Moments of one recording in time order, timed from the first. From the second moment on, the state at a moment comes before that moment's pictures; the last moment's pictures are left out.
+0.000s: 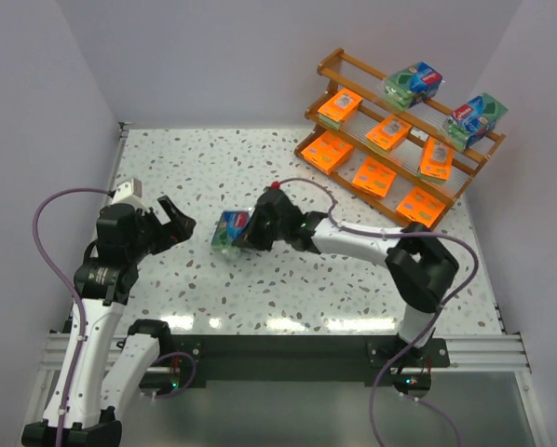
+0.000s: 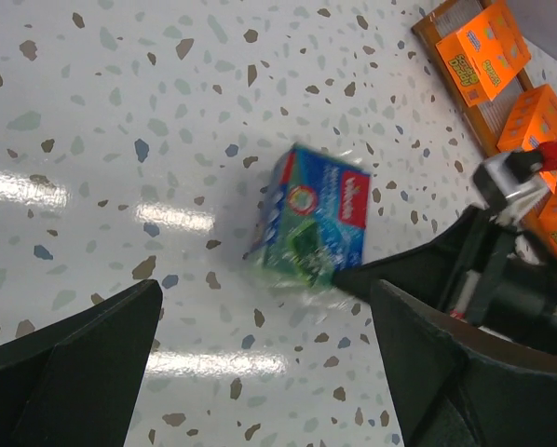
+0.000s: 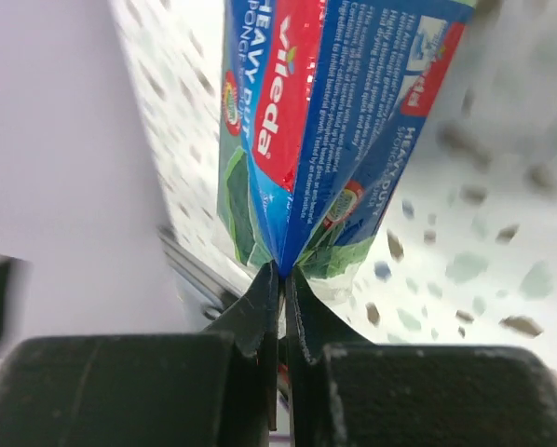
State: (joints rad) left arm -0.08 0.68 0.86 -0.72 0.08 -0.54; right arm 0.95 1.84 1.20 -0.05 -0.12 1.25
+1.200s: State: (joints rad) left arm -0.08 0.74 0.86 -0.67 0.10 -0.53; right arm 0.08 2.22 2.47 -0.43 -0.28 0.98
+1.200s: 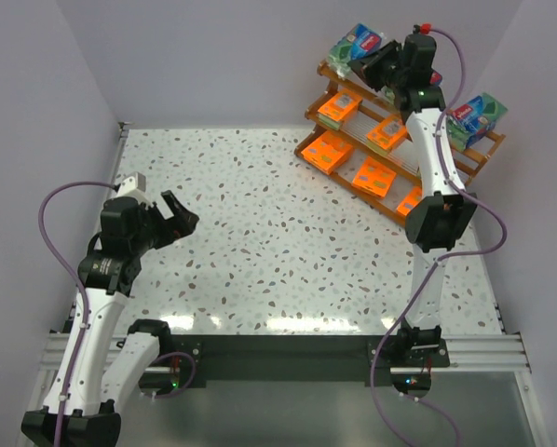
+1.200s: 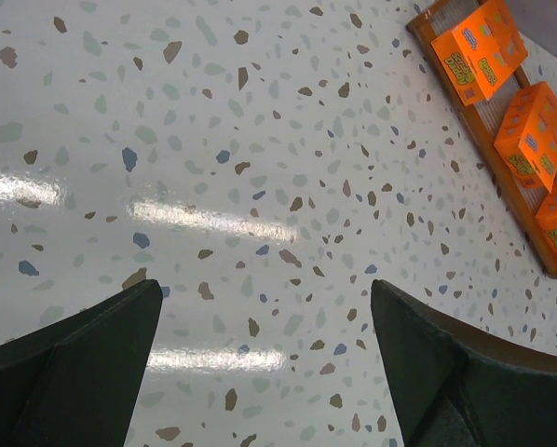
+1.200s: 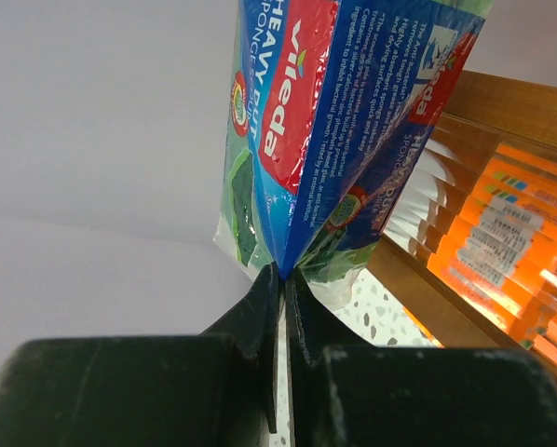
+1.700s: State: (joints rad) left arm -0.08 0.72 0.86 -0.67 0.10 -0.54; right arm 0.07 2.21 2.47 -0.44 -0.28 0.99
